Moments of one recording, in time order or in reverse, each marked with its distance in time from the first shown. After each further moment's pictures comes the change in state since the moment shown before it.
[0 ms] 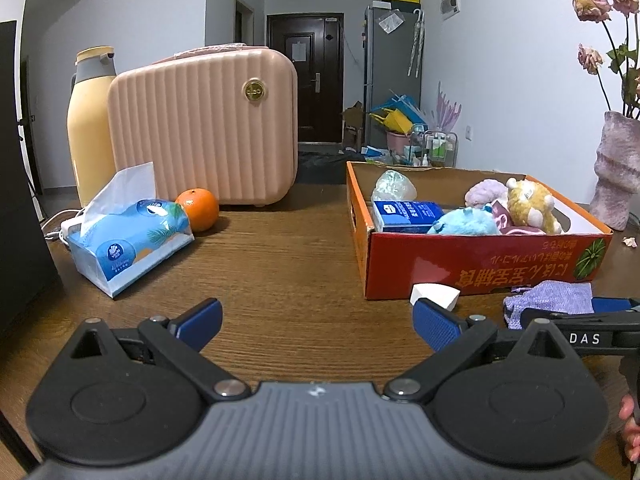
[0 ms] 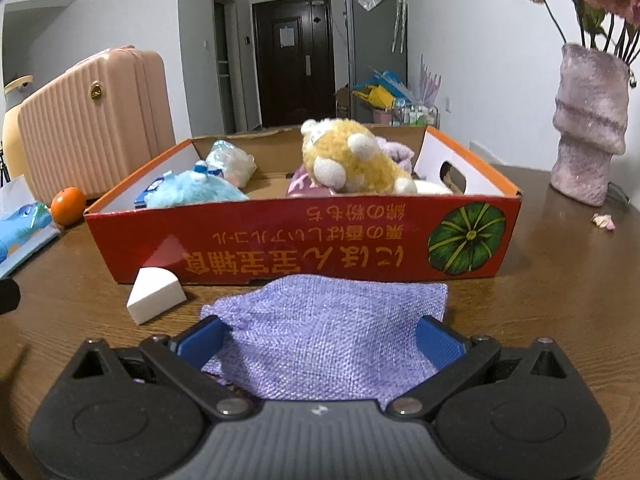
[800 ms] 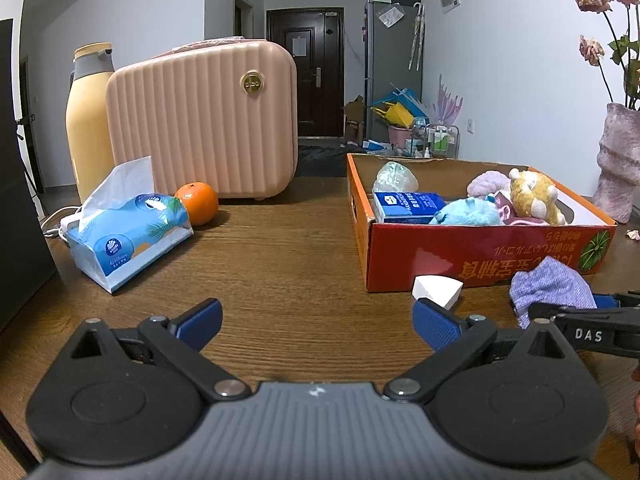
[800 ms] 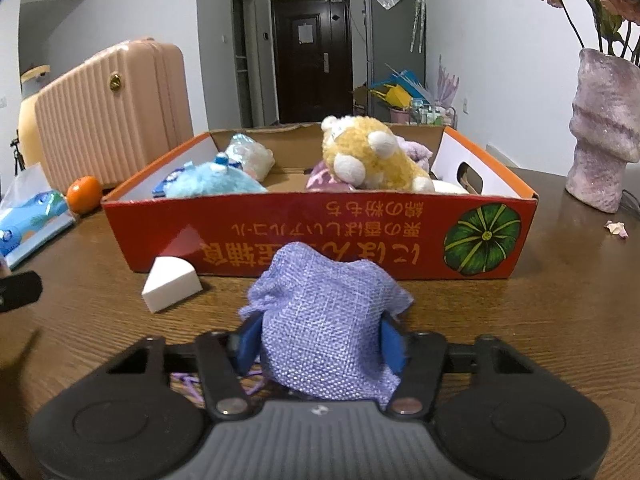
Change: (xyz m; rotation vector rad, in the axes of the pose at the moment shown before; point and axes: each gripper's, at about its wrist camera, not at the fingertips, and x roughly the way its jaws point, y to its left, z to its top) left arm 0.004 -0.002 -0.003 0.008 0.017 0.007; right arm -0.006 0.002 -0.002 -0.039 -0.010 0.046
